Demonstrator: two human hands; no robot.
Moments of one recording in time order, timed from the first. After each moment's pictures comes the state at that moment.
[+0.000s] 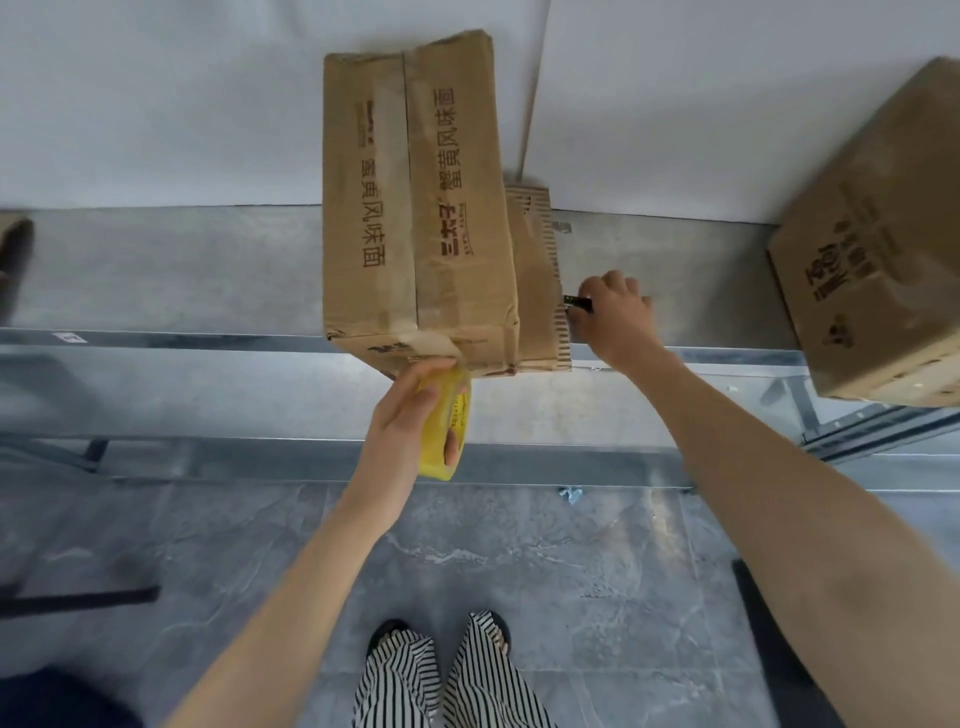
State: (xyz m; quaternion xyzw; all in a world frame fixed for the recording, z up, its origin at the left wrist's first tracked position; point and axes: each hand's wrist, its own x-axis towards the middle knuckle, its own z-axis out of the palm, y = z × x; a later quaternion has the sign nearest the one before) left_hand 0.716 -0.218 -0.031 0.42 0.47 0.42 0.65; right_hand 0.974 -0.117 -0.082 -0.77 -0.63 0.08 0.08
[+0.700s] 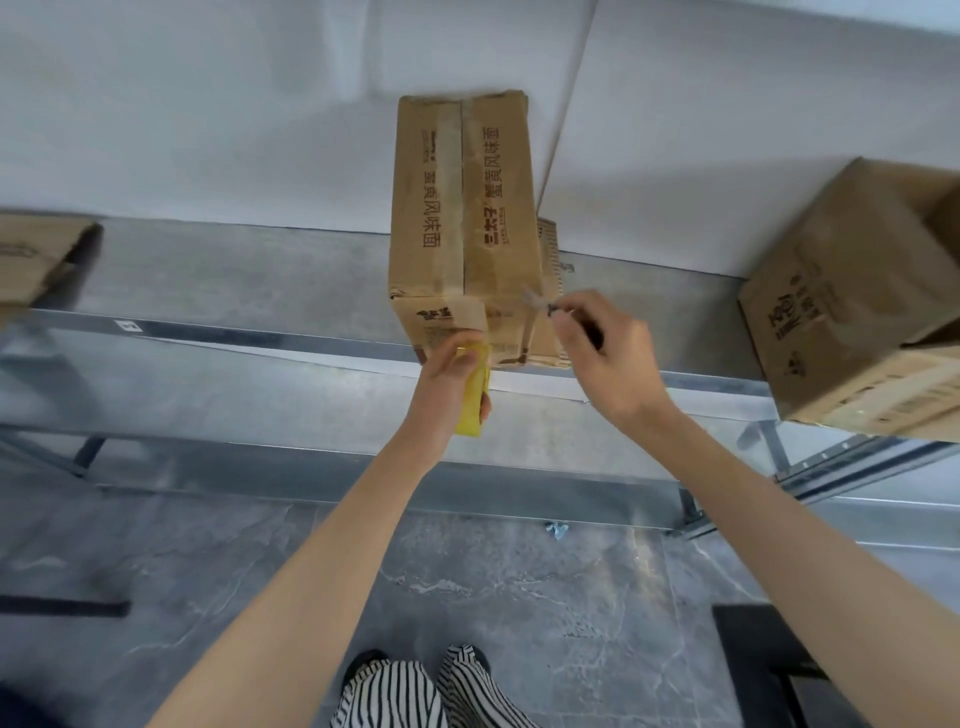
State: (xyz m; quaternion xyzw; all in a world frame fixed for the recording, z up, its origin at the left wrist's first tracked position) left_hand 0.727 -0.201 -0.022 0.40 0.46 0.45 0.65; right_hand 0.890 -0.227 0.033 -0.59 -0.65 0.20 0.44
